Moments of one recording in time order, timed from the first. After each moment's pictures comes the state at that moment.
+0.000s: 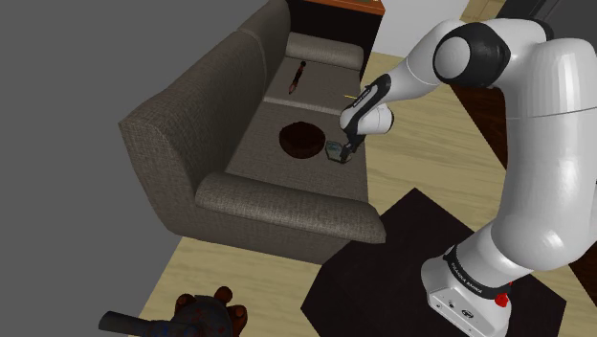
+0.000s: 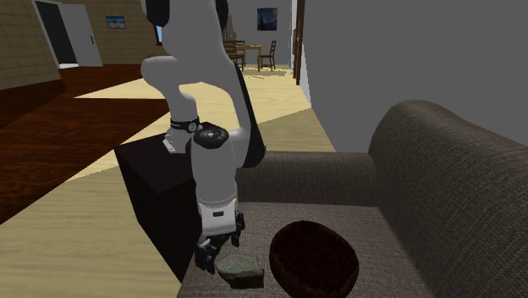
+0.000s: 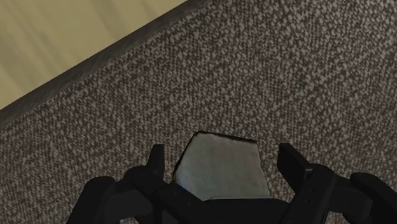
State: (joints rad) arm -0.20 0.72 -0.15 -2.02 0.23 2.73 -0.73
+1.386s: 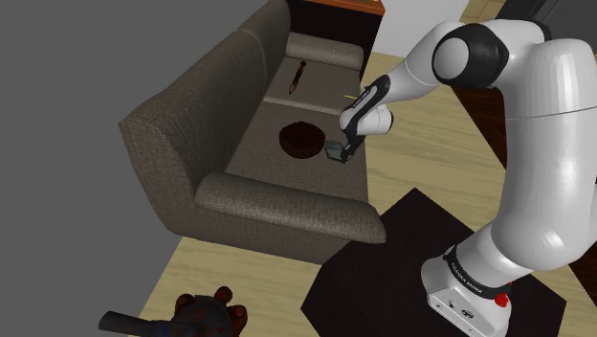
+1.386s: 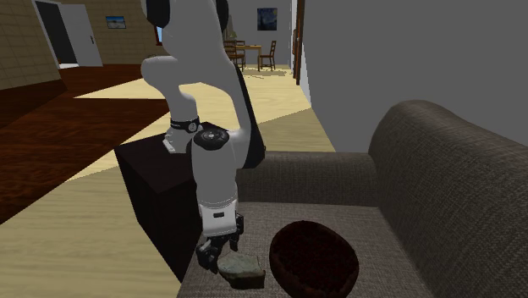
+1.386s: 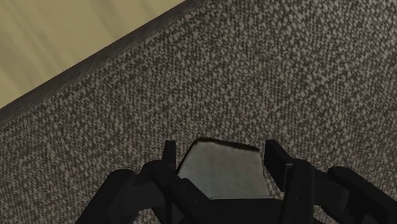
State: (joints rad) arm -0.20 0.72 -0.15 -2.02 0.23 2.73 -0.73
